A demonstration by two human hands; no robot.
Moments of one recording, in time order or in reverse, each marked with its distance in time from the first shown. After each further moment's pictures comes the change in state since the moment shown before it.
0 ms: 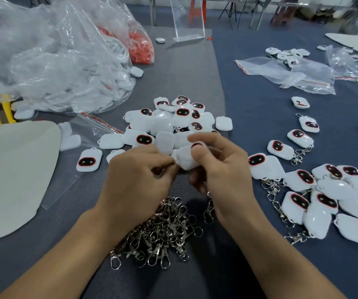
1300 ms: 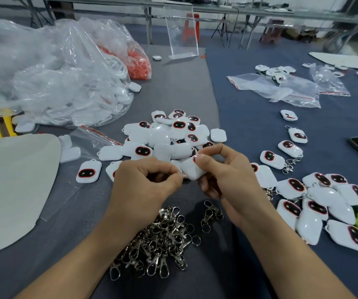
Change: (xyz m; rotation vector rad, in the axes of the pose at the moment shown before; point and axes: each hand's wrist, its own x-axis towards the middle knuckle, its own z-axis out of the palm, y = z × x) left_hand 0.001 0.010 0.010 -0.446 0.010 -0.337; right_hand 0.015 -0.010 -0.023 0.004 -0.052 0.171
